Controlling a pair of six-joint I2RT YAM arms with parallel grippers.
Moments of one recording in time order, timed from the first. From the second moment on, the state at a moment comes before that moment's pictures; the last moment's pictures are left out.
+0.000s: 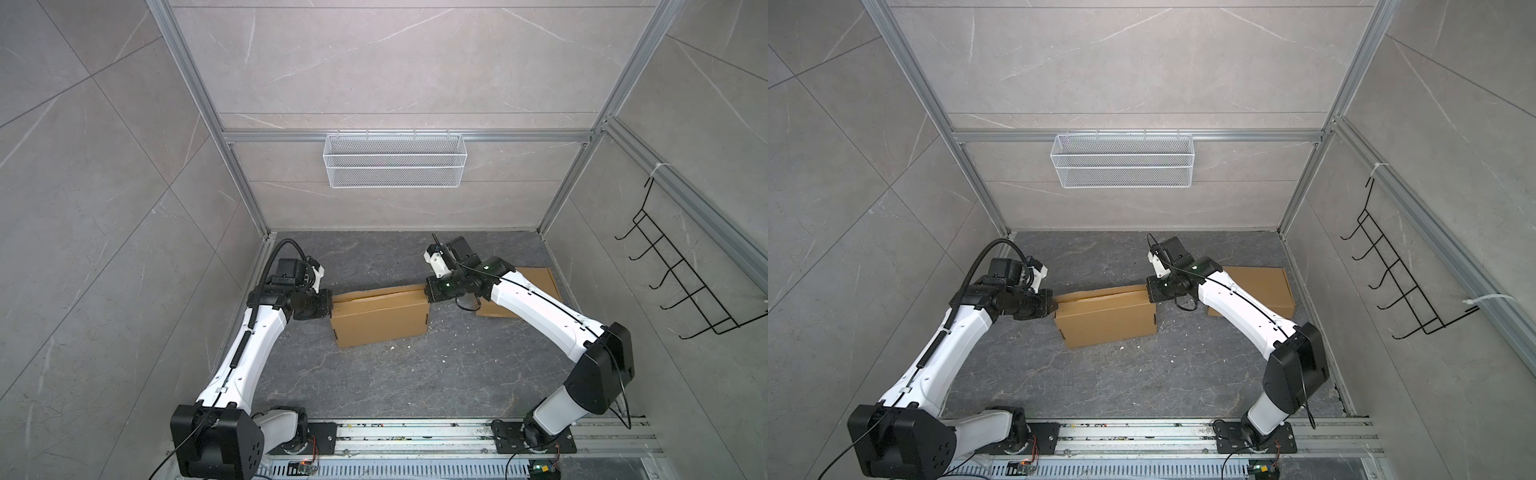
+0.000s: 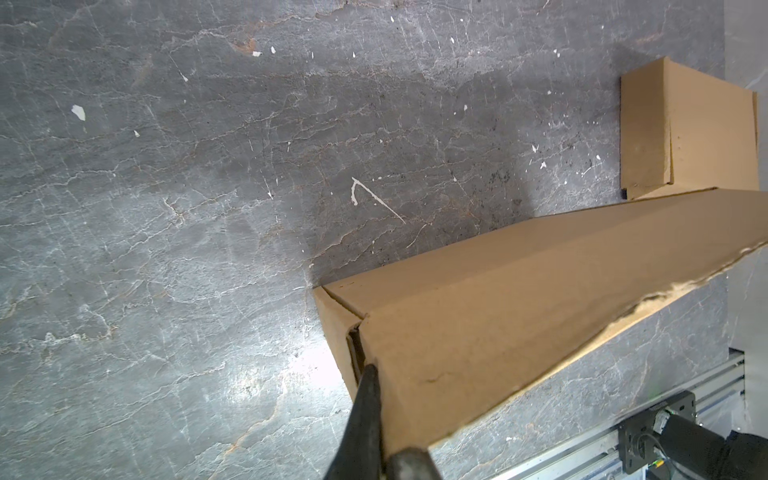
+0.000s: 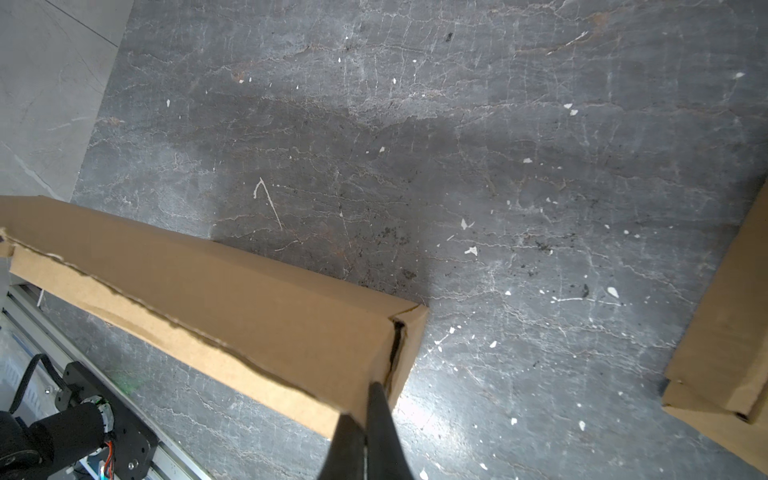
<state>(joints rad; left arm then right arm) -0.11 1.22 1.08 -0.92 0.32 -0.19 0.61 1.62 1.45 -0.79 -0.16 0.32</state>
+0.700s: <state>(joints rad) -0.11 1.18 1.03 -0.85 0.32 -0.23 0.60 1.62 1.44 -0.77 -0.18 0.36</state>
